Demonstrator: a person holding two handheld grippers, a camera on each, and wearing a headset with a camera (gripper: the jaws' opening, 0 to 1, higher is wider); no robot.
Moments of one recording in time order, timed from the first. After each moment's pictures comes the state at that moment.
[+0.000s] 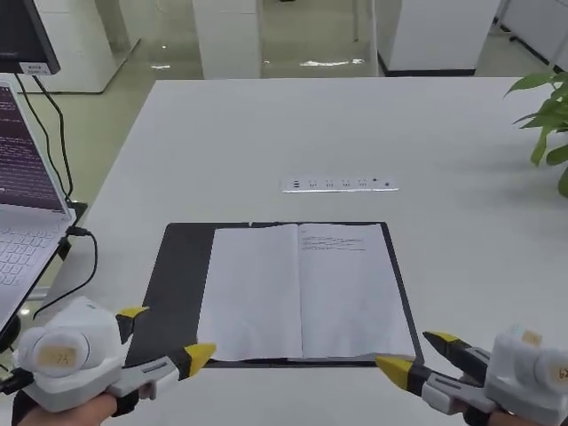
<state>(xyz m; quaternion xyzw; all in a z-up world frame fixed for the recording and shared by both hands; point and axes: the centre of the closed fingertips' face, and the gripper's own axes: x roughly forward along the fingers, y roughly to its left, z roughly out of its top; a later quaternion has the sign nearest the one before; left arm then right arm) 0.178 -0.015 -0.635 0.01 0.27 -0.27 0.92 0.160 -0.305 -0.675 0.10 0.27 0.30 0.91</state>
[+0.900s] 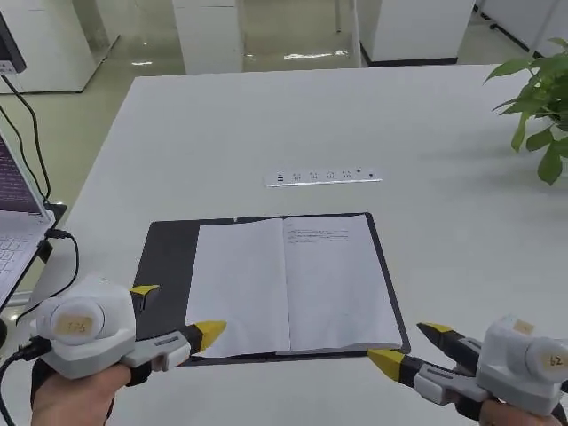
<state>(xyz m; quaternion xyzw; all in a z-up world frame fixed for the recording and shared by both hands) 0.209 -0.058 -0.626 0.02 0.27 -0.30 0.92 0.154 -0.314 -0.675 0.11 0.27 0.29 0.91</state>
